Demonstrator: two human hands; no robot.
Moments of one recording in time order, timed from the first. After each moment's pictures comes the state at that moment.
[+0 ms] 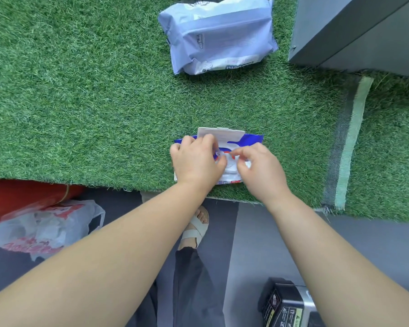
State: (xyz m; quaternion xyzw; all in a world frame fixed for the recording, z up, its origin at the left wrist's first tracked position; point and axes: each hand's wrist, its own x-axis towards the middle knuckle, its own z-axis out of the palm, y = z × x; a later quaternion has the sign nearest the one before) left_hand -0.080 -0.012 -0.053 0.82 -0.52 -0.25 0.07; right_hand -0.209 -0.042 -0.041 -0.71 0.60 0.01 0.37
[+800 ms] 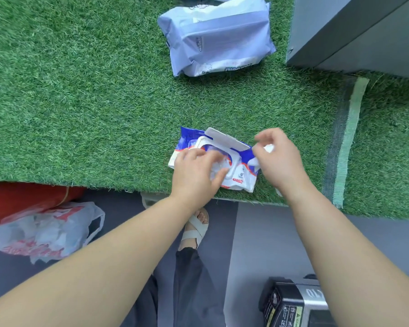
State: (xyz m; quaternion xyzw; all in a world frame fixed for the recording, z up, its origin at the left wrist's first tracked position) left_hand -0.072 0.021 -0.058 0.72 -0.60 -0.29 0.16; right_hand -0.215 -0.068 -0.011 -0.60 0.67 -0.03 0.42
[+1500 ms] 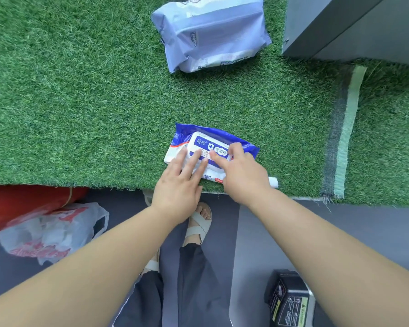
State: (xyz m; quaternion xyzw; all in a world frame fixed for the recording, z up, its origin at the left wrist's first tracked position) left_hand -0.047 0.058 -0.070 0.65 -0.73 -0.20 -0.07; right_hand -0.186 -0.024 -0.034 -0.80 0.47 0.26 0.25
